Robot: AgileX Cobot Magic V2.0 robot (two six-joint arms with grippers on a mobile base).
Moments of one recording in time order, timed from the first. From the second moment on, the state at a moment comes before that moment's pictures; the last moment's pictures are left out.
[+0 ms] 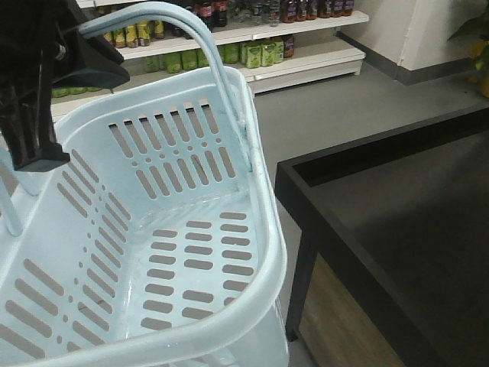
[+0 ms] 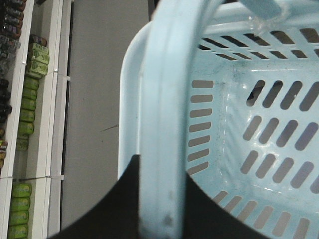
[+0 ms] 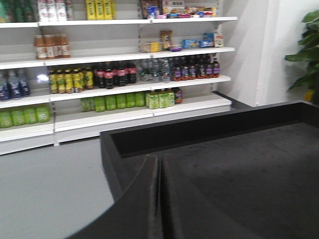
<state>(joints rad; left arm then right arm) -0.72 1.35 -1.81 0.11 1.30 0.71 0.04 -0.01 0.03 -0.04 0.10 0.03</state>
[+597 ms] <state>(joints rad) -0.72 1.35 -1.81 0.11 1.30 0.71 0.04 -0.01 0.03 -0.04 0.10 0.03</state>
